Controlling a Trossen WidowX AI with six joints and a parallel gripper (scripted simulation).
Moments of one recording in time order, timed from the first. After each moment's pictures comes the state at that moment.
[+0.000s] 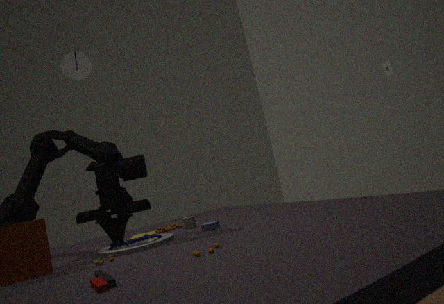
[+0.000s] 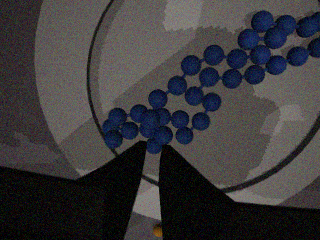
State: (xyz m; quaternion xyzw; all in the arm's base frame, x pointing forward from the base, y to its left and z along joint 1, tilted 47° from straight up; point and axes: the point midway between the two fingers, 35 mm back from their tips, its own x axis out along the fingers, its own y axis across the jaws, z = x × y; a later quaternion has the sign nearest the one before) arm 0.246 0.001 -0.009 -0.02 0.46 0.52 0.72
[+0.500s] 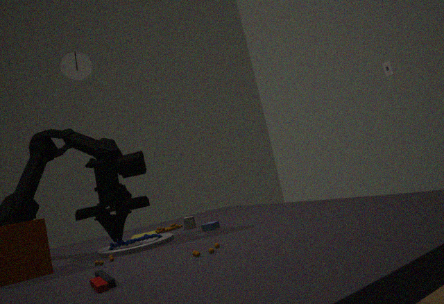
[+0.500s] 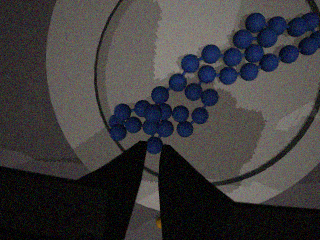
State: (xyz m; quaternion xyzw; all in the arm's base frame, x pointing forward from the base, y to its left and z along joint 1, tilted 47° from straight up) arm 0.245 -0.005 -0.002 -0.02 0.46 0.52 0.72
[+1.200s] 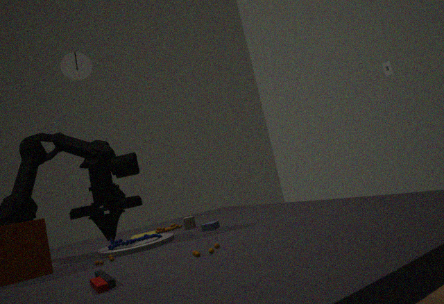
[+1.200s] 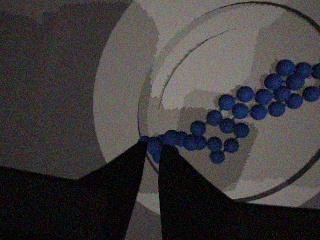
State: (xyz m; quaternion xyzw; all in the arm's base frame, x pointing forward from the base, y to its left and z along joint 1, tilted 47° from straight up) arm 0.235 0.013 0.024 -0.02 0.46 0.52 0.72
